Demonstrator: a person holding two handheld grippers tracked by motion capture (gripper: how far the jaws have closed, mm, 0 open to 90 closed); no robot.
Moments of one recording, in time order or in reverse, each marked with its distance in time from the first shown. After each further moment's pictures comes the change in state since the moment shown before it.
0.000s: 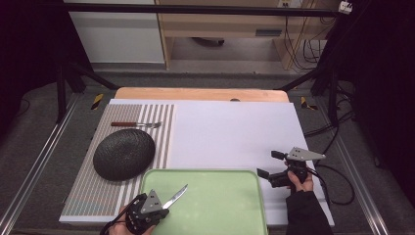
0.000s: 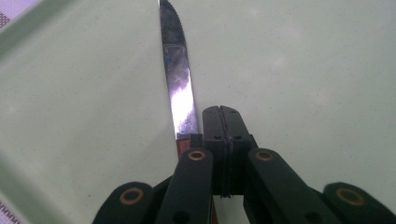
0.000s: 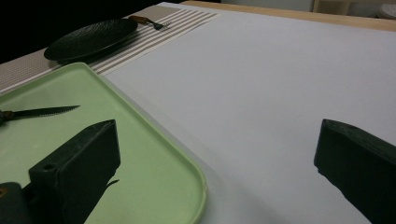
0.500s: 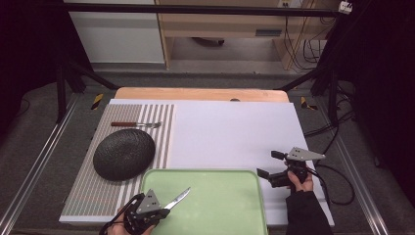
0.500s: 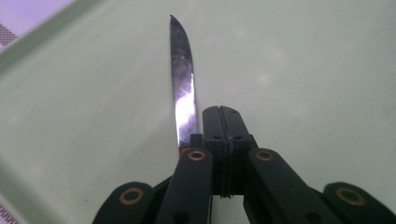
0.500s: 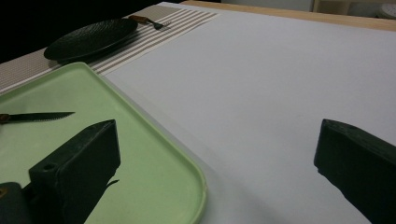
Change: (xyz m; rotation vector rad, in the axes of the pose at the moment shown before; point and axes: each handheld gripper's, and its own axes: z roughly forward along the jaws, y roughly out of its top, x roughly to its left) left arm -0.005 0.003 -0.004 -0.039 -0.045 -0.003; right arm 0.000 0.000 0.000 0.000 -0.001 0.000
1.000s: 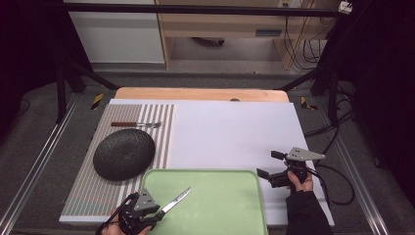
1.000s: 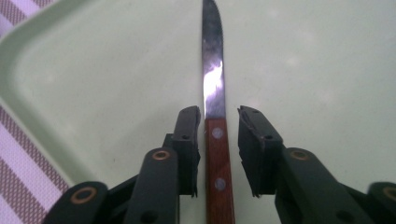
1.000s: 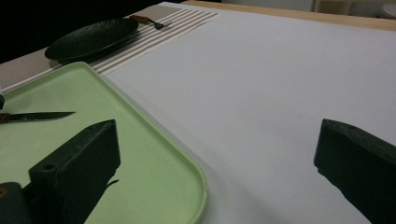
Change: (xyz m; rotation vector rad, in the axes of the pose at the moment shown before) left arm 0.006 -0.004 -0.012 0.020 0.069 -0.079; right arm 0.000 0.000 0.000 0.000 0.003 0.000
